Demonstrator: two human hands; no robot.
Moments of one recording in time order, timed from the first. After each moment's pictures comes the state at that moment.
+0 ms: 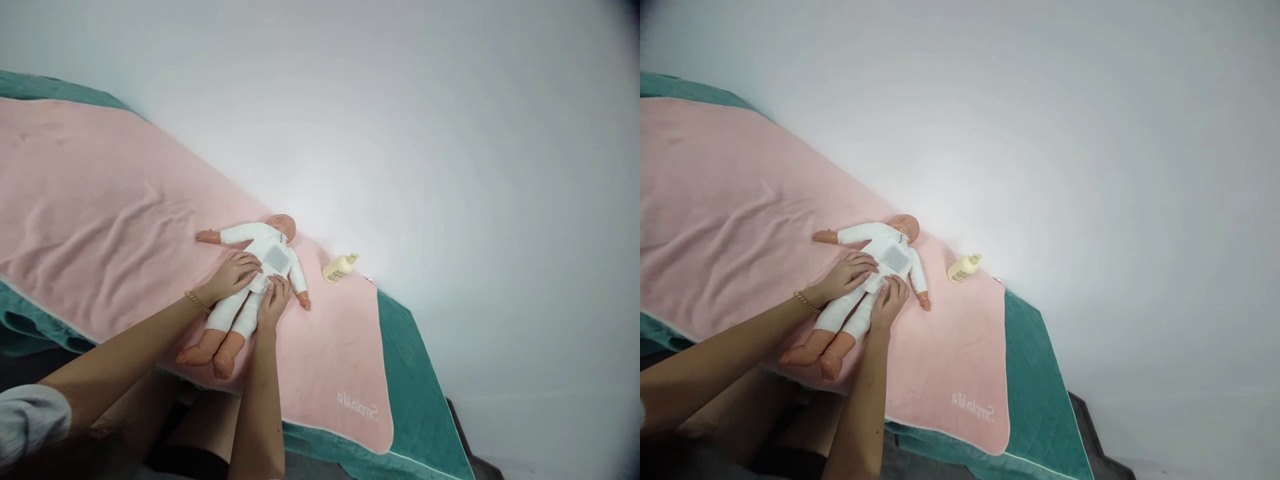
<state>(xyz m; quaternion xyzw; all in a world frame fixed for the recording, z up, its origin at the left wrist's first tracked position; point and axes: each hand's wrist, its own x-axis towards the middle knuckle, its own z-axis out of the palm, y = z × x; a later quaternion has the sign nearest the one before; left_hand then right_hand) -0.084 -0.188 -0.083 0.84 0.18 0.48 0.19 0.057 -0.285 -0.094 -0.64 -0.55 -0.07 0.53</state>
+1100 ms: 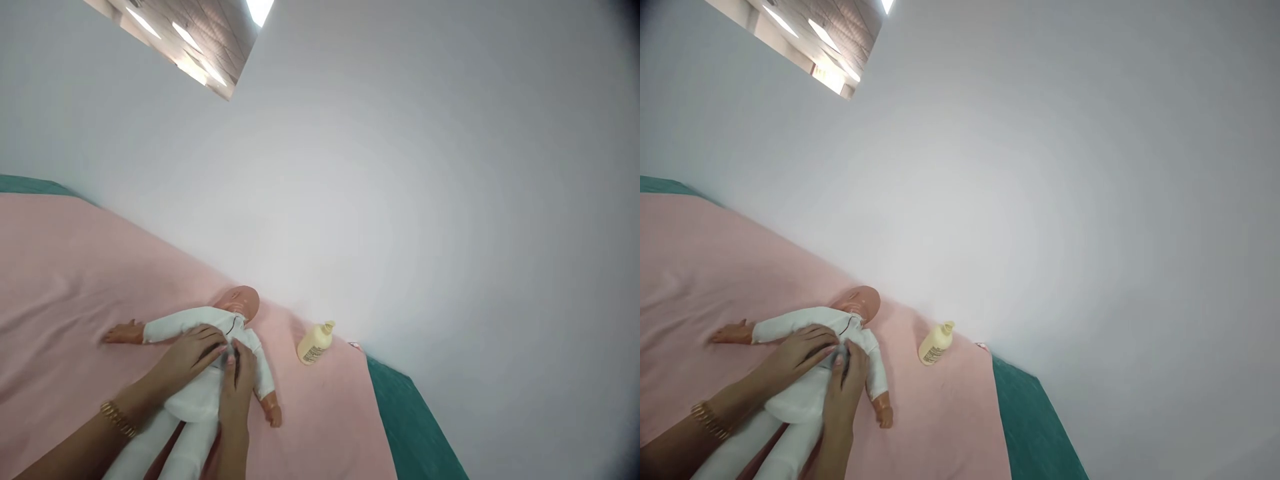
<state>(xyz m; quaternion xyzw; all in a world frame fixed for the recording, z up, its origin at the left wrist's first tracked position) -0.042 -0.142 -0.058 0.85 0.22 0.43 0.22 0.090 -0.238 -0.068 -0.61 -0.56 0.07 0.56</state>
